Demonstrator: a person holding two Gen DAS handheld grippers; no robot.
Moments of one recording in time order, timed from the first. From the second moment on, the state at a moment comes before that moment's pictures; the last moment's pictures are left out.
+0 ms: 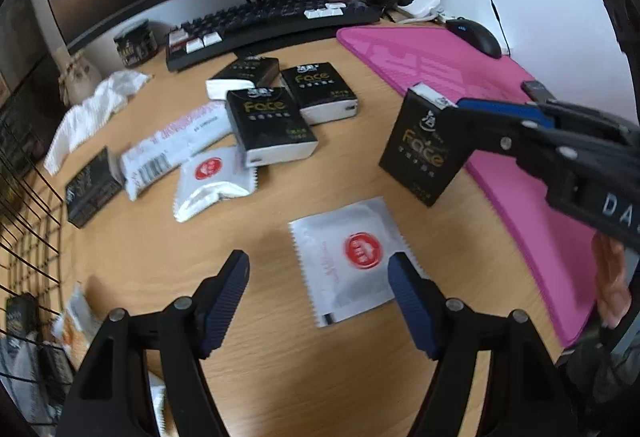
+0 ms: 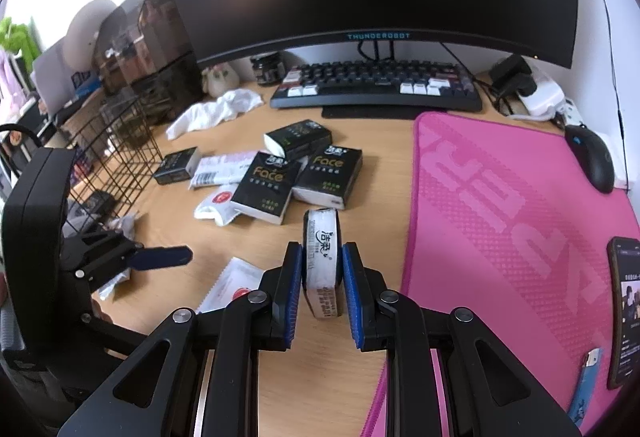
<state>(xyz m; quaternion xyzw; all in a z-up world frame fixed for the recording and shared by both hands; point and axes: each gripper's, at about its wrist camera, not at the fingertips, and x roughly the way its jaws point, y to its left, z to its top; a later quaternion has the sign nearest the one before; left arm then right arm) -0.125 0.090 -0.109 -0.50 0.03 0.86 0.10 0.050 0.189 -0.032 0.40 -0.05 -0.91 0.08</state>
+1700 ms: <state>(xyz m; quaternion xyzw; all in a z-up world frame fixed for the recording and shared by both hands) -0.122 0.095 -0.116 -0.50 0.04 0.86 0.08 0.031 0.194 -0.072 0.44 -0.02 -0.90 0.02</state>
